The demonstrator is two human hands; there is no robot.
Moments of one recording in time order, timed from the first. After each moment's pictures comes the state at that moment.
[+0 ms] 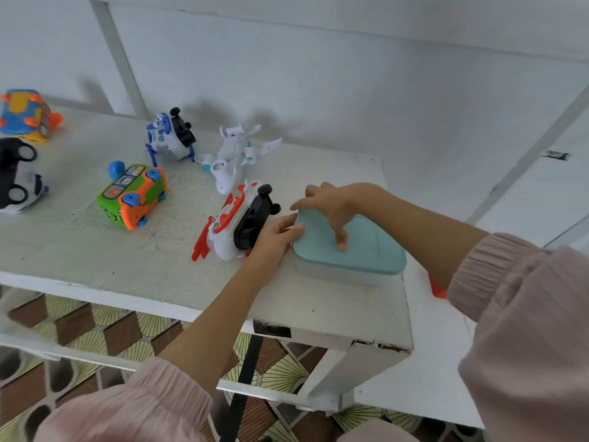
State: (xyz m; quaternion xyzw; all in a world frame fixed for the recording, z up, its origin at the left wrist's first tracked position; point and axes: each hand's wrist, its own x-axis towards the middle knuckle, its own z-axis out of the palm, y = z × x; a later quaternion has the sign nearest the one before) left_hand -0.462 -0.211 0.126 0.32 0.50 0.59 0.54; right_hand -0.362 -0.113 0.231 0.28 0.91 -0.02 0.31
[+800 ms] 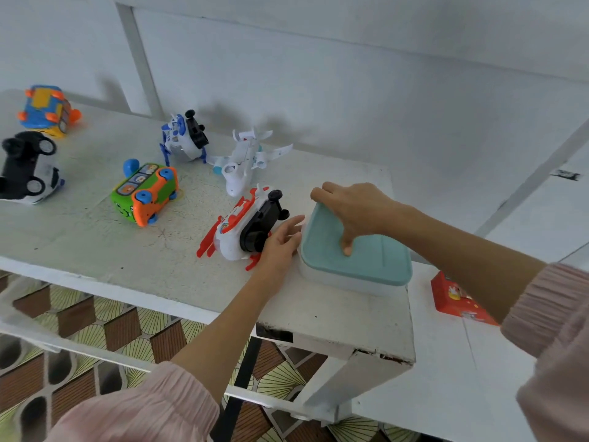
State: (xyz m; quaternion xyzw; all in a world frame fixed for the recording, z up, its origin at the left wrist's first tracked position) left_hand -0.458 -0.214 0.112 0.34 0.55 0.61 0.46; right_hand -0.333 -0.122 0.234 0.25 0.95 0.13 0.14
